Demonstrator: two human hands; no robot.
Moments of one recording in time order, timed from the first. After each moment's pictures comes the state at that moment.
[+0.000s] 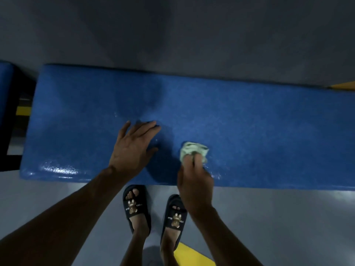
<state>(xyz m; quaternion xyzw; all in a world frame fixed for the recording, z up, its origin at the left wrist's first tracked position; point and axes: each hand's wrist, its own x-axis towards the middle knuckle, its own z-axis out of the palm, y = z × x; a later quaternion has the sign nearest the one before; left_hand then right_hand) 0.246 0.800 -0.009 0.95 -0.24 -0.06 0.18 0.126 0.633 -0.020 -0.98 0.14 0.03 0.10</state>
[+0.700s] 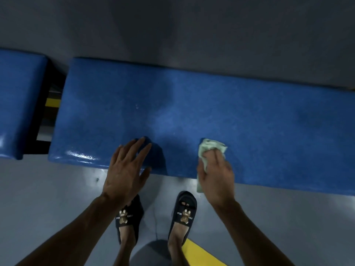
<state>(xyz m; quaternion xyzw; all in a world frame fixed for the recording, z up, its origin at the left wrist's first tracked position) 0.168 0.869 0.001 0.97 -0.17 -0.15 0.12 0.124 0.620 -0.013 -0.98 0.10 0.00 0.18</state>
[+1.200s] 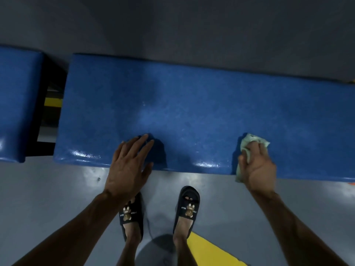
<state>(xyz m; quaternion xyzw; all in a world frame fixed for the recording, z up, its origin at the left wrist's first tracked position) 0.178 0.899 -0.002 0.96 -0.20 -0.16 0.14 0.119 0.552 -0.005 -0.97 0.19 0.03 0.11</state>
